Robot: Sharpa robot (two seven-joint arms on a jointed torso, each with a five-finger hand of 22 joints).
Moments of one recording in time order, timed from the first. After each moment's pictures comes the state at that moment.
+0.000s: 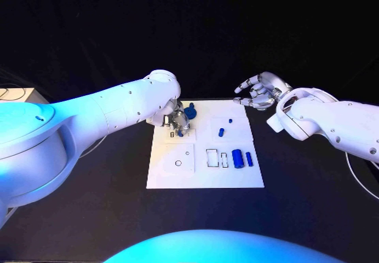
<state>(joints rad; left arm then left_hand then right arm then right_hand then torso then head) 1.33 -0.29 -0.09 0.82 -1.09 0.66 -0.56 0.82 -0.03 0.75 0.02 0.48 0.80 0.09 0.71 1.03 1.25 0.00 1.28 1.05 1.47 -0.06 1.57 1.31 0.03 1.46 0.06 1.51 1.31 1.33 -0.73 -0.15 1.31 -0.87 -0.41 0.03 1.41 -0.20 0.26 0.27 0.28 0.85 0.16 0.24 0.35 1.40 0.08 1.38 1.31 1.47 0.00 1.34 1.24 0.08 1.34 0.11 1.02 1.31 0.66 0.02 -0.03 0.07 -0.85</state>
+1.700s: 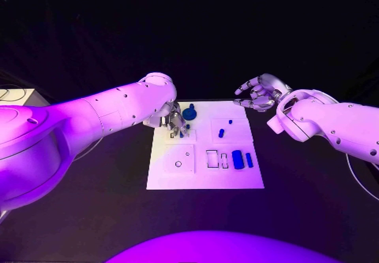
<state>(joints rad) 1.32 -0.33 -0.08 0.85 -1.12 0.61 -0.55 0.87 -0.14 0.48 0.18 0.24 0.84 0.07 0.66 1.06 1.25 -0.01 1.28 1.05 1.47 -0.06 1.57 1.31 0.03 1.47 0.05 1.50 1.31 1.33 -0.73 -0.15 1.31 -0.87 -0.41 0.03 1.41 -0.20 0.26 0.28 0.28 0.85 0.16 0.24 0.36 1.40 0.08 1.38 1.31 1.47 0.00 1.33 1.24 0.08 1.34 0.11 1.02 1.31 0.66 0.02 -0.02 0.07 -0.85</state>
